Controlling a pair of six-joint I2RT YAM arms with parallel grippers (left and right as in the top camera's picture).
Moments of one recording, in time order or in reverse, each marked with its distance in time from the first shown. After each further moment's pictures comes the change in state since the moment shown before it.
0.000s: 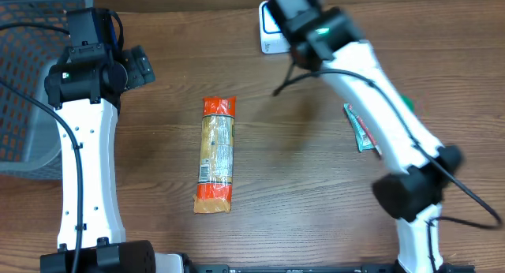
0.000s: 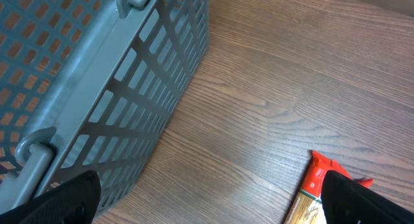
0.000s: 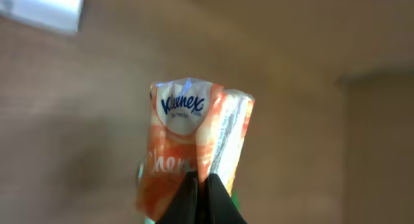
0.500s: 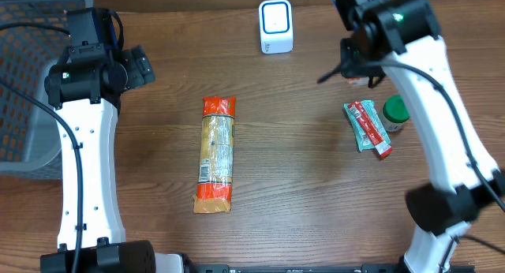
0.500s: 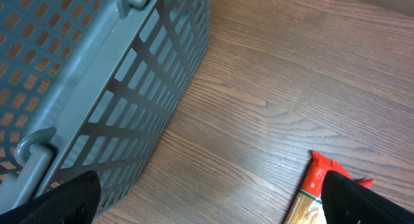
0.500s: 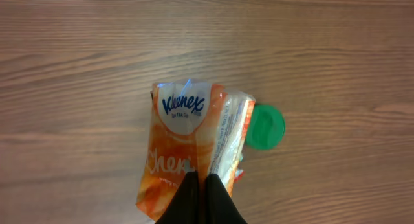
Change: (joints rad) left arm 0.000 0.000 0.000 0.000 0.000 0.000; right arm -0.143 -0.161 -0.079 -0.178 -0.336 0.255
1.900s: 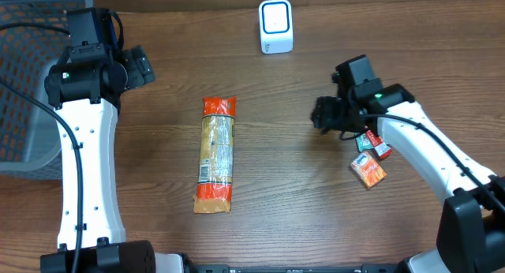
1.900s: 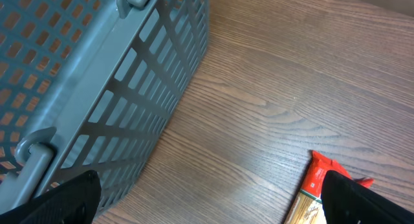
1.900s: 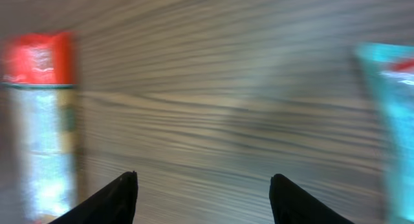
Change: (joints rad) left arm 0.000 0.000 0.000 0.000 0.000 0.000; right arm -0.007 -0.254 -1.074 0.978 -0.540 0.101
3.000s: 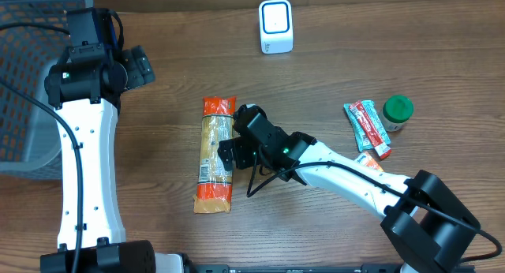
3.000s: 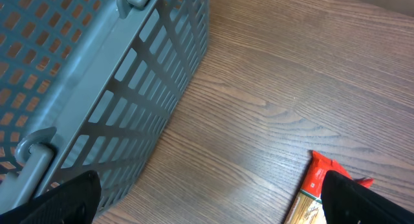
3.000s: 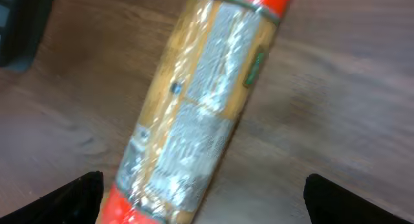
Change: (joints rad) left arm 0.000 0.000 0.000 0.000 0.000 0.000; right arm 0.496 0.142 0.000 0.356 0.153 0.121
